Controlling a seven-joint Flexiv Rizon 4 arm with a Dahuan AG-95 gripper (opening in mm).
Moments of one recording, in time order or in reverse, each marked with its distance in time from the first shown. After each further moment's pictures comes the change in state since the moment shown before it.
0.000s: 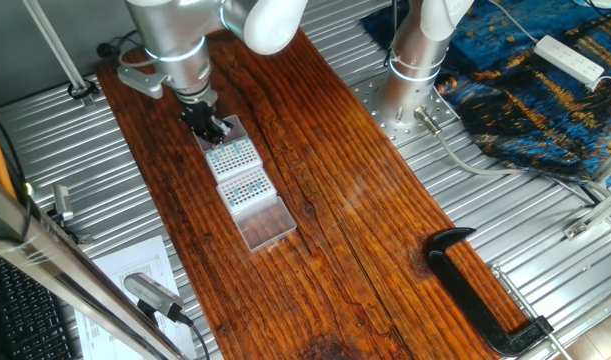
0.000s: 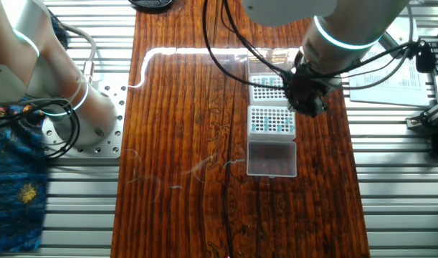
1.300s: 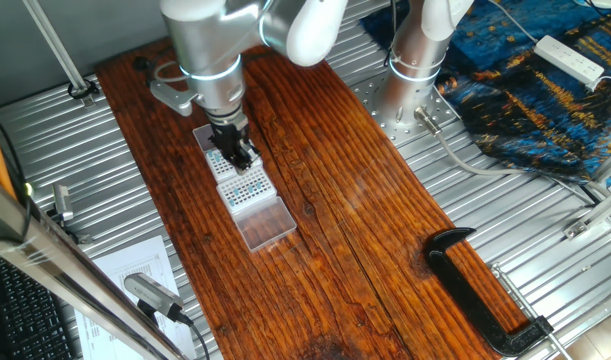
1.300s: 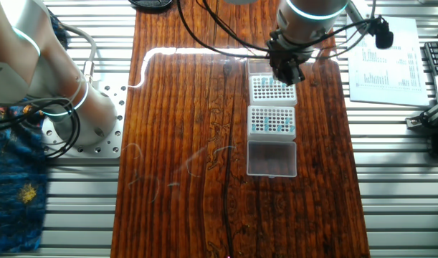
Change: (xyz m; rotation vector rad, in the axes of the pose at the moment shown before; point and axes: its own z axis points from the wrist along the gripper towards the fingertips) arm -0.016 0.084 0.021 -0.058 -0.065 0.121
